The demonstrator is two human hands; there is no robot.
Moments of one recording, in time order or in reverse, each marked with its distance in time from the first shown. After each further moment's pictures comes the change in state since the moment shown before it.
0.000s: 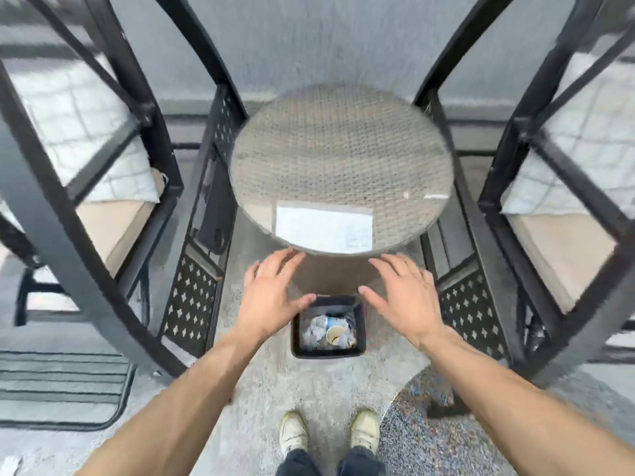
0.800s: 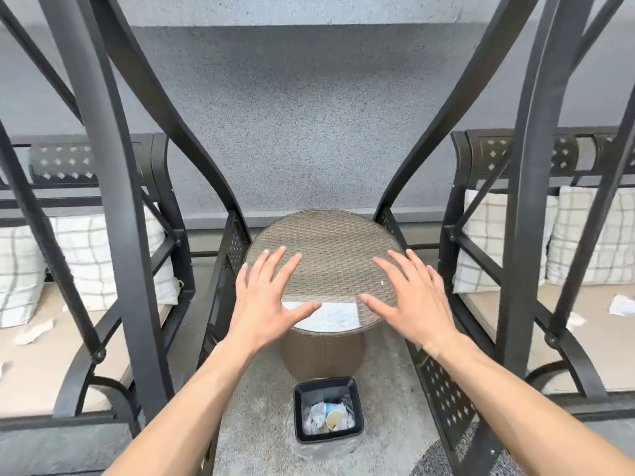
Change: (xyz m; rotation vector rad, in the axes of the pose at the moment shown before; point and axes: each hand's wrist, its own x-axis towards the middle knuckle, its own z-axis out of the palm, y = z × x) left_hand -0.001 0.060 -0.241 -0.037 0.286 0.163; right_hand -0.041 -0.053 -0.233 -0.017 0.363 0.009
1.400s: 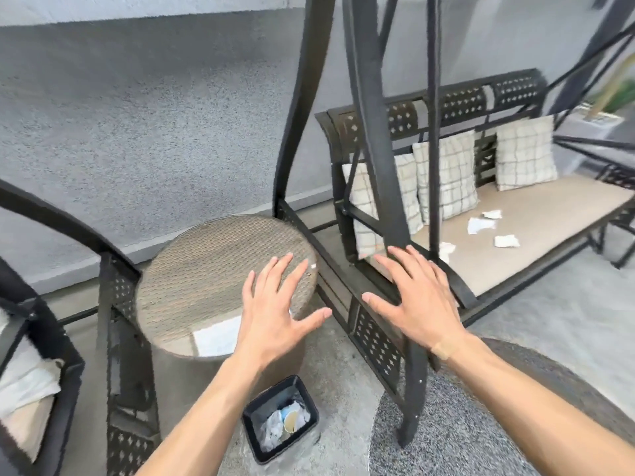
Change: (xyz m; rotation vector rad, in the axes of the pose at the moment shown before) left_hand 0.026 0.137 0.063 -0.232 -0.126 0.390; right_hand -0.102 0.097 -0.055 -0.069 0.097 0.363
